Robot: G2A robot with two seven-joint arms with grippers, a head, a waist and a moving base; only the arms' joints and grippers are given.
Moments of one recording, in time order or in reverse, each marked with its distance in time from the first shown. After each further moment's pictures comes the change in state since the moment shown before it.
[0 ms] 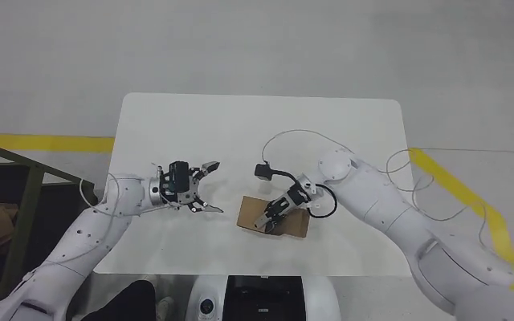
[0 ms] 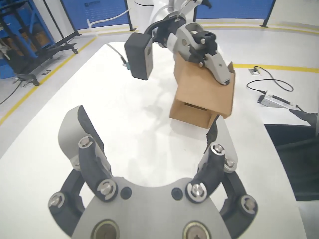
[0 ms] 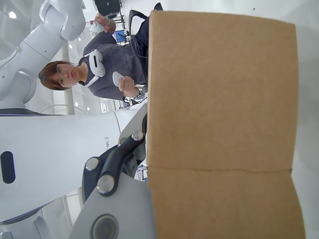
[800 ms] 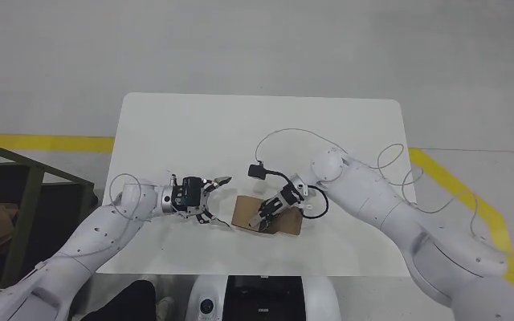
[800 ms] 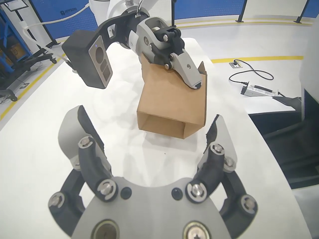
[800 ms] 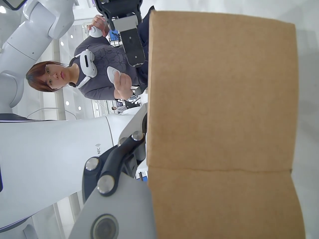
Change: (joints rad) left arm -0.087 0.008 0.206 0.059 0.065 0.111 0.107; right arm 0.060 -0.037 -0.127 0.047 0.047 -0.067 -0.066
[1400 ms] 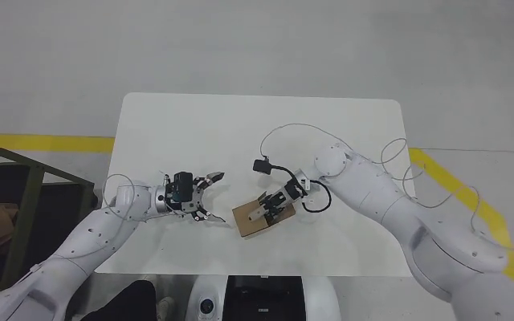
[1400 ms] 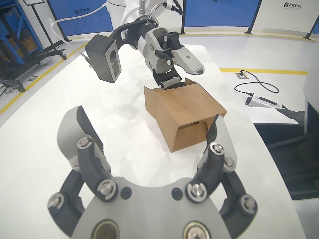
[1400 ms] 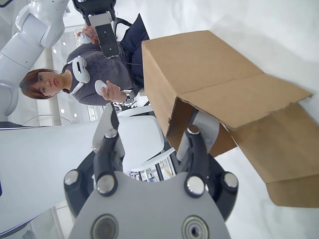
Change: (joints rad) left arm 0.018 0.015 -0.017 0.025 -0.081 0.001 0.000; right arm 0.041 -0.013 -0.042 0.079 0.005 -0.012 -0.012
